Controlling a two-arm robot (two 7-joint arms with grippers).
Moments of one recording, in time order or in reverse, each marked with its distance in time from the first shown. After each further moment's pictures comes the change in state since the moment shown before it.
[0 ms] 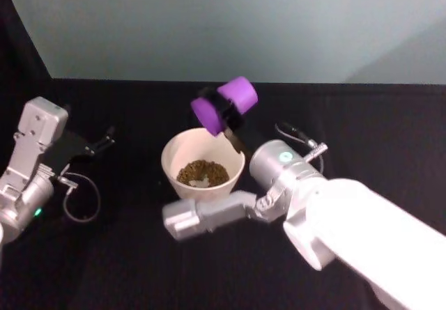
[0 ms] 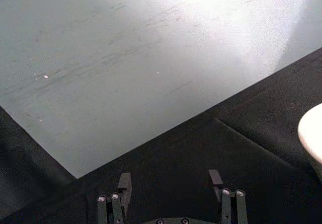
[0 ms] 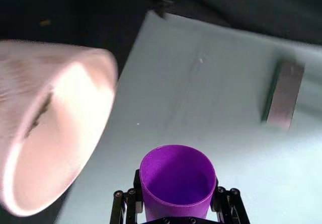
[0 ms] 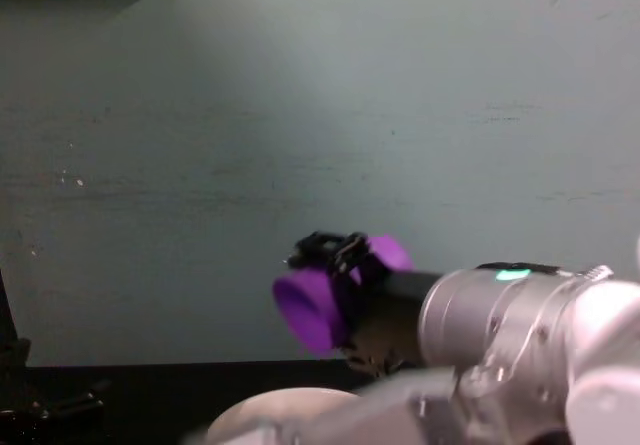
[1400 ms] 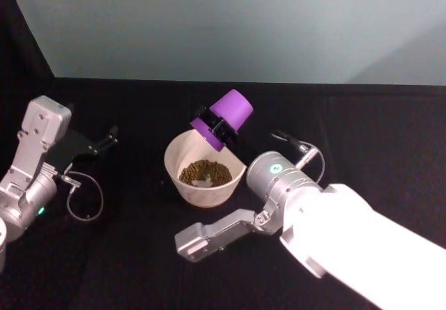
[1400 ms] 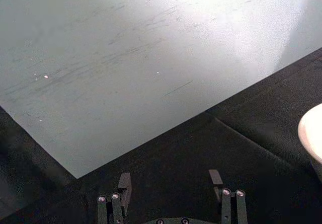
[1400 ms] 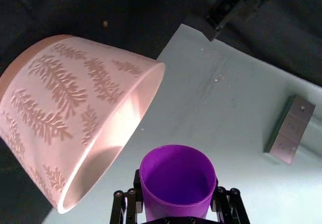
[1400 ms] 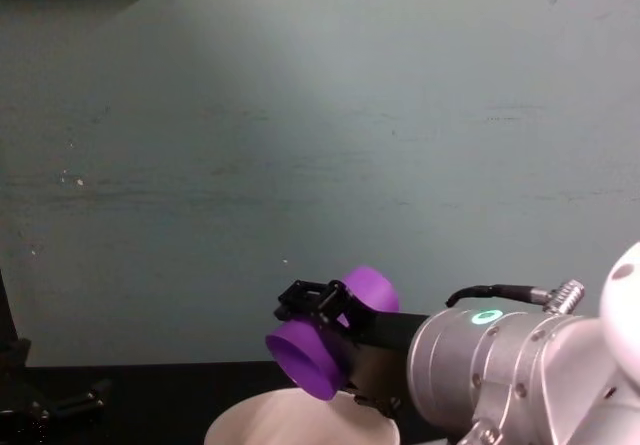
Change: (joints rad) left arm 0.000 0.000 0.000 0.000 0.000 0.000 0.000; right arm 0.066 0.022 -0.104 0.047 -0.128 -0.039 0.065
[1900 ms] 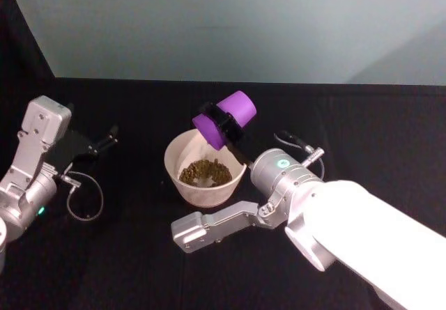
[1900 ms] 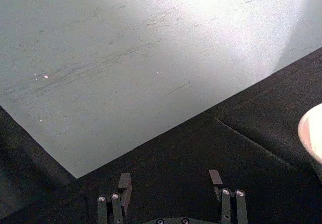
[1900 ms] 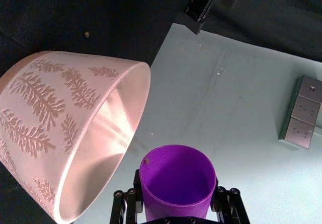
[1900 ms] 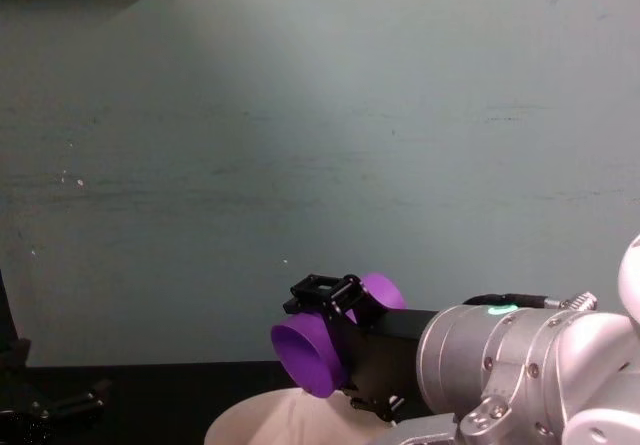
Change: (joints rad) left arm 0.000 0.000 0.000 0.000 0.000 0.000 0.000; right arm -0.035 -0.018 0.071 0.011 0.136 -0.012 -0.045
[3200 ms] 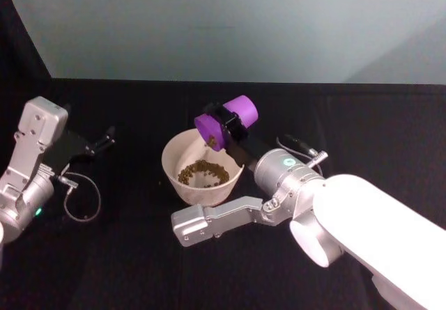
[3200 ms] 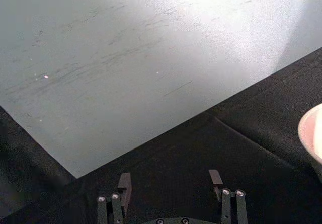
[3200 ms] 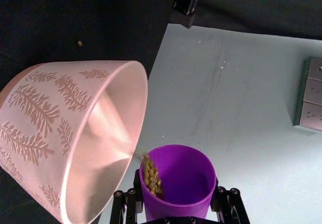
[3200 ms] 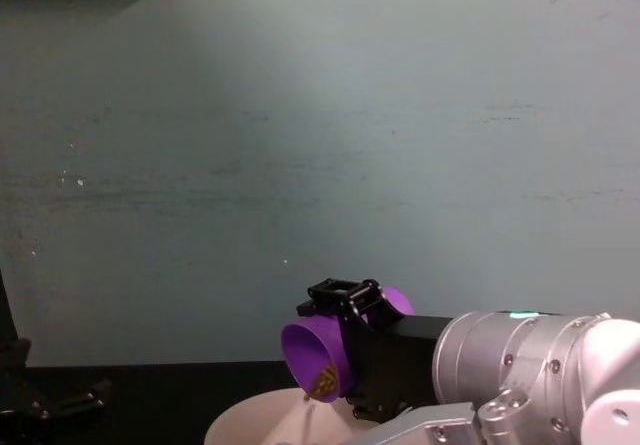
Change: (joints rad) left arm 0.000 0.000 0.000 0.000 0.000 0.000 0.000; right arm -0.031 -0.009 0.057 0.016 0.114 -0.021 -0.039
